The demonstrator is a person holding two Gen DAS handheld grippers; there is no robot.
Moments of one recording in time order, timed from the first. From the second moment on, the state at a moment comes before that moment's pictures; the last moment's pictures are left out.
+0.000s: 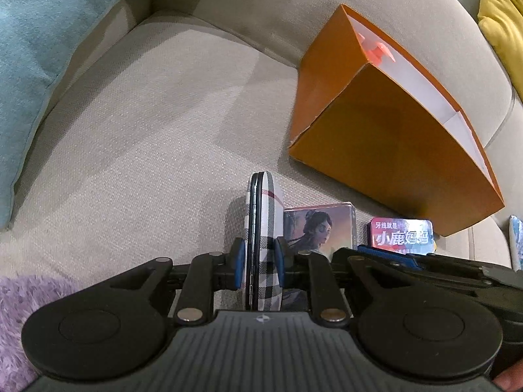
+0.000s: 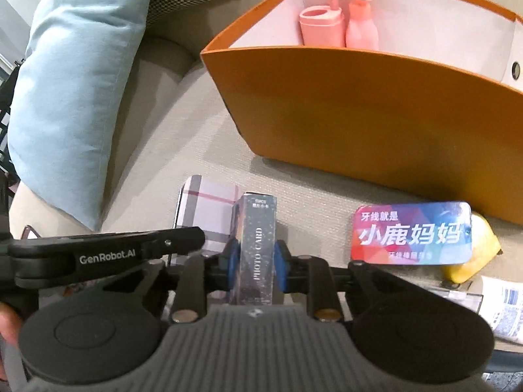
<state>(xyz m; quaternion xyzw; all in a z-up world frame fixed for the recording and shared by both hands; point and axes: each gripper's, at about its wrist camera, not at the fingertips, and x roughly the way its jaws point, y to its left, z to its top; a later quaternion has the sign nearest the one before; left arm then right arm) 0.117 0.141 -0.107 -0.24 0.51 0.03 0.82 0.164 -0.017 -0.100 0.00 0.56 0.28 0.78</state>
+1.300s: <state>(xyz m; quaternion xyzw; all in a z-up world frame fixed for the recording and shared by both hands) 0.257 0.083 0.024 -0.21 0.47 -0.08 0.85 0.269 -0.115 0.023 0.14 0.43 0.23 0.86</state>
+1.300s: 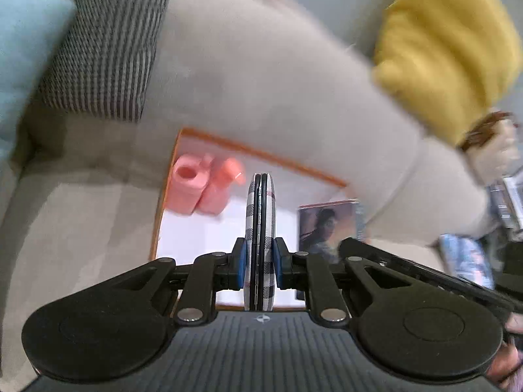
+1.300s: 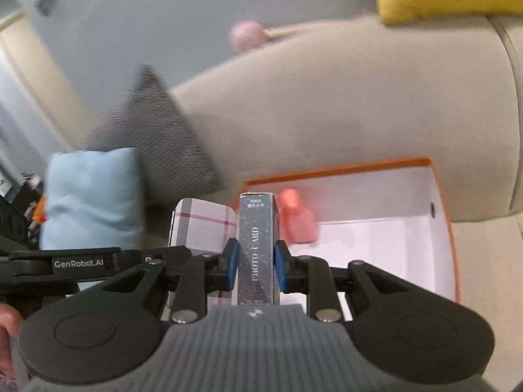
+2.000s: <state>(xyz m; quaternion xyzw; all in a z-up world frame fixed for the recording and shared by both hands) 0.334 0.028 -0.083 -0.02 0.60 -0.02 0.80 0.341 -0.091 -0.089 0.13 0.55 0.21 0.80</state>
